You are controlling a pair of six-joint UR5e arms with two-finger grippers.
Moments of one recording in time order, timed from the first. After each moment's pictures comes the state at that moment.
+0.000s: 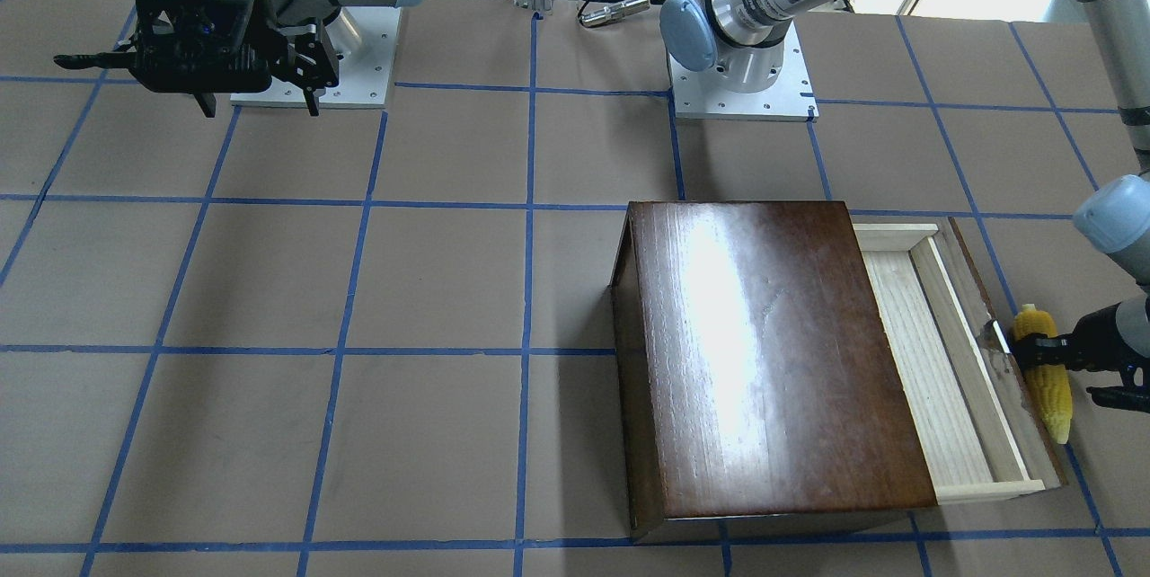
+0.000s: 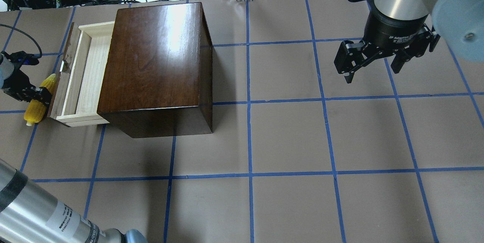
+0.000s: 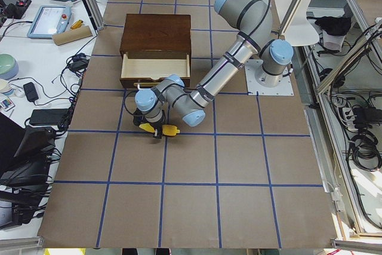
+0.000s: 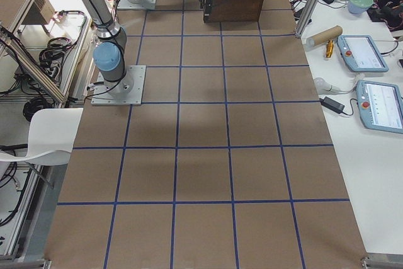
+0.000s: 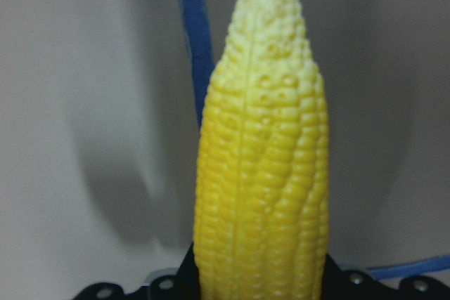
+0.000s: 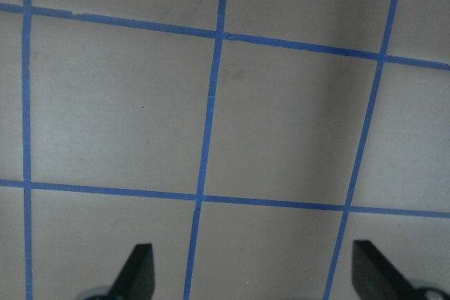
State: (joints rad) left arm -0.87 -2.23 -1.52 -1.06 1.64 0.82; right arm 1.61 -1.64 1.59 -1.46 -1.68 -0.08
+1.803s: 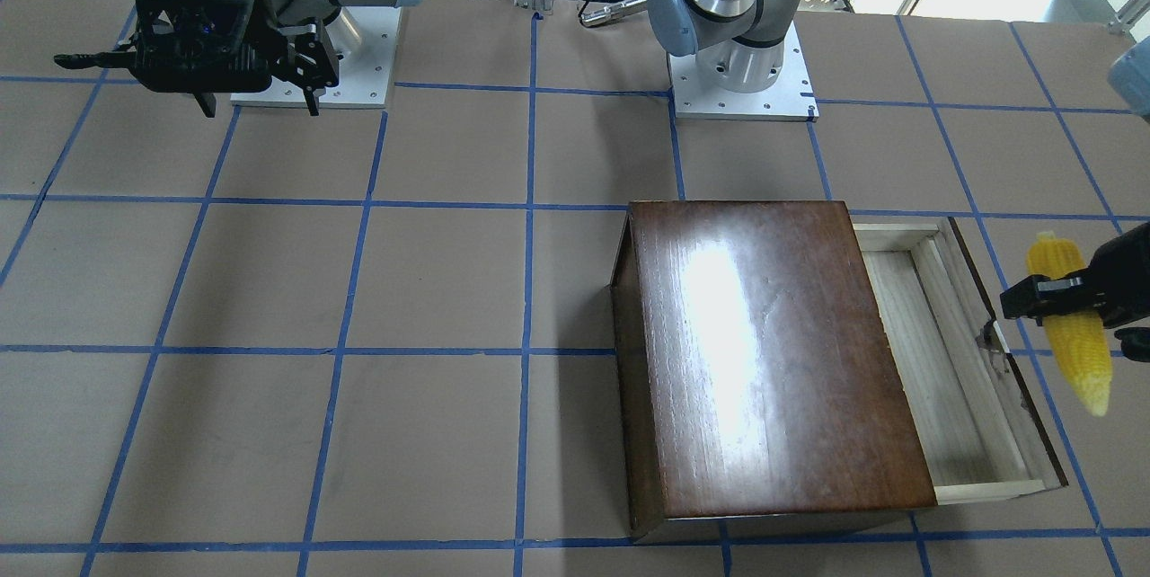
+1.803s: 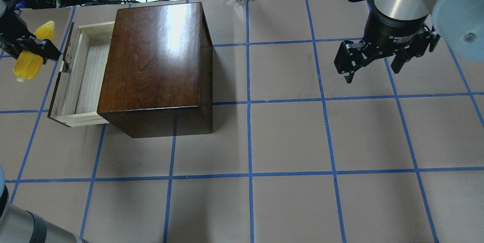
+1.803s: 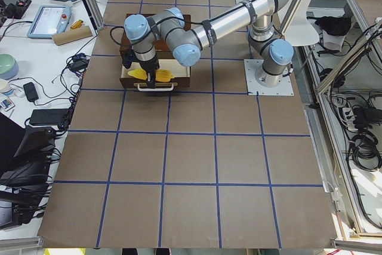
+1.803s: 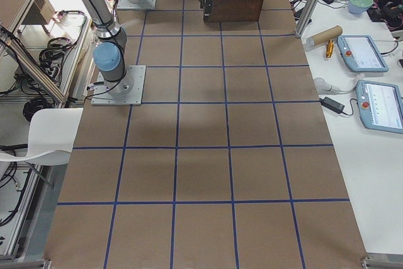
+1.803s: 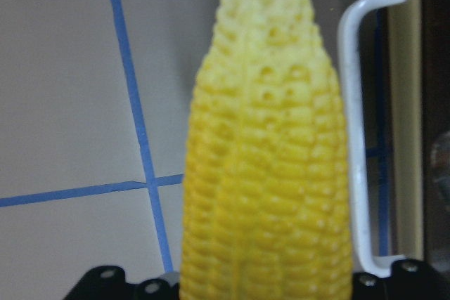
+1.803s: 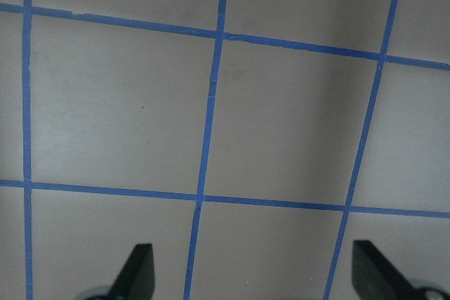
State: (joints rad) left arm -1.10 -1.93 -1.42 -1.45 1.60 0.54; right arm 1.61 -1.64 1.59 -1.46 -1.68 -0.08
